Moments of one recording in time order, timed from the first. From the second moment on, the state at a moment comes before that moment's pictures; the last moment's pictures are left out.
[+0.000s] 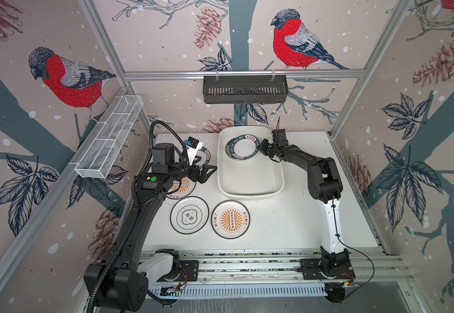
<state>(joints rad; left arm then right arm) -0.11 1.14 1.11 -0.54 0.69 0.15 0.32 2.33 1.77 -0.09 -0.35 0.79</state>
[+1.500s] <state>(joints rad) -0.11 1.13 1.11 -0.54 0.70 0.16 0.32 2.36 1.84 -0.16 -0.37 0.78</state>
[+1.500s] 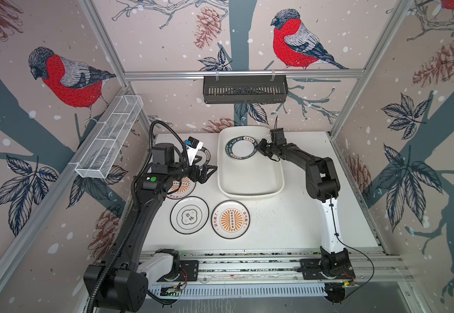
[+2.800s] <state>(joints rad) -0.11 1.14 1.11 -0.53 0.70 0.16 0.32 2.29 1.82 -0.21 -0.36 0.76</state>
